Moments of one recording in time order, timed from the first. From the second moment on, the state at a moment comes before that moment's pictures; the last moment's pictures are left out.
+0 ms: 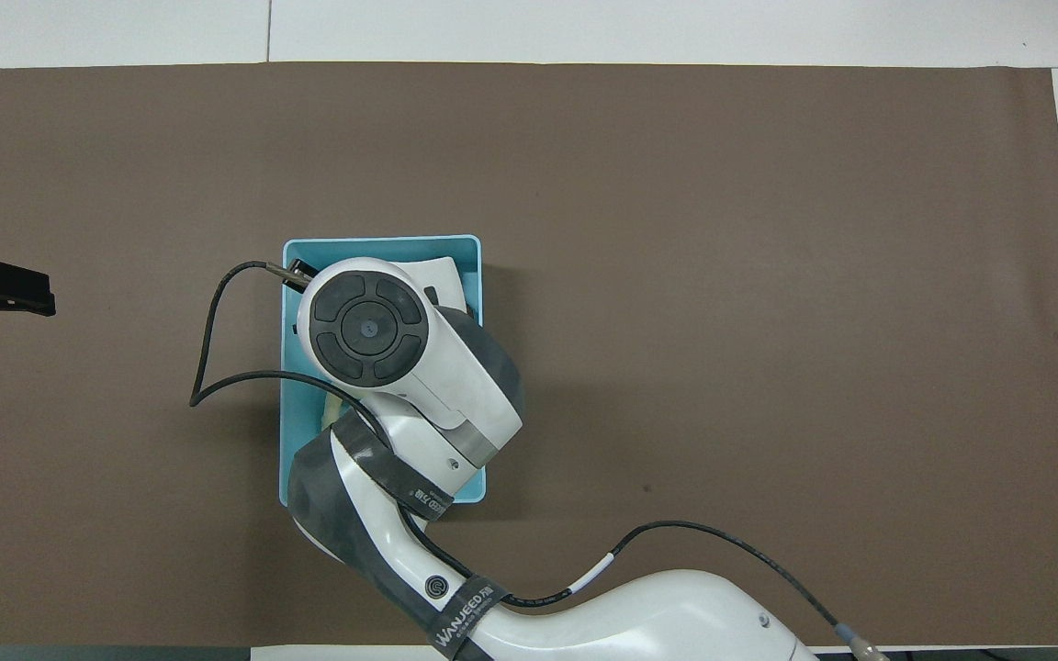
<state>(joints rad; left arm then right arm) 0.11 -0.06 -0.06 -1.81 0.07 1.75 -0.04 0.84 0.64 -0.08 -1.20 0.12 2.20 1.32</state>
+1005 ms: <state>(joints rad) -0.01 -0.03 0.03 -1.71 0.07 1.65 -0.02 0.20 0.33 -0.13 -1.32 0.00 1.79 0.17</state>
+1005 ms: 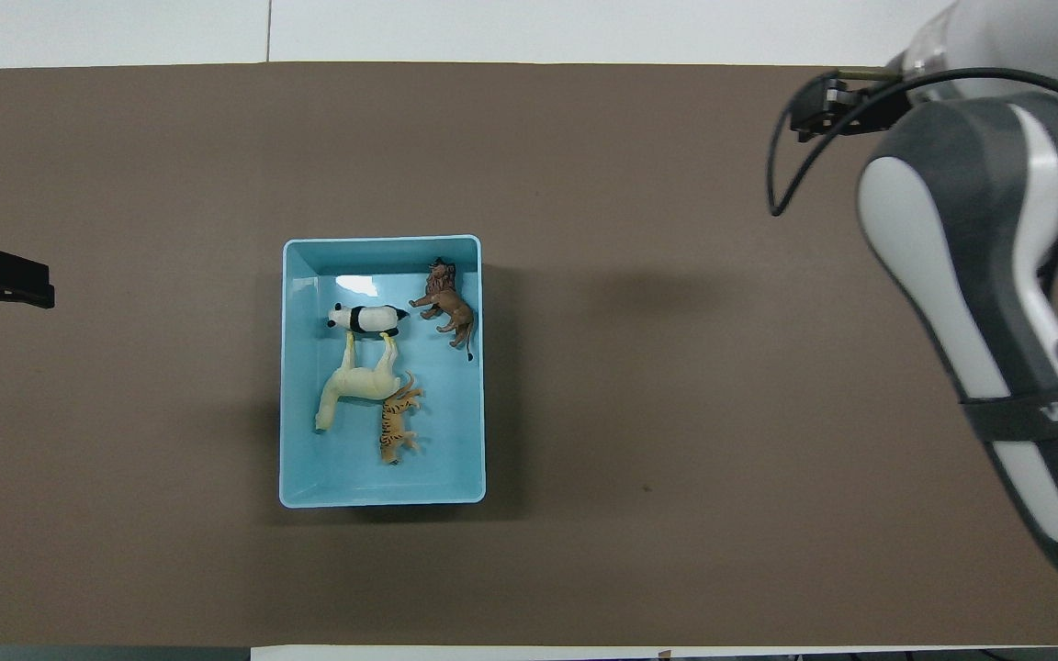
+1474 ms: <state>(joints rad) -0.03 -0.02 0.03 -1.71 0.04 1.65 -0.02 0.03 0.09 -0.13 -1.40 0.00 1.43 -0.01</state>
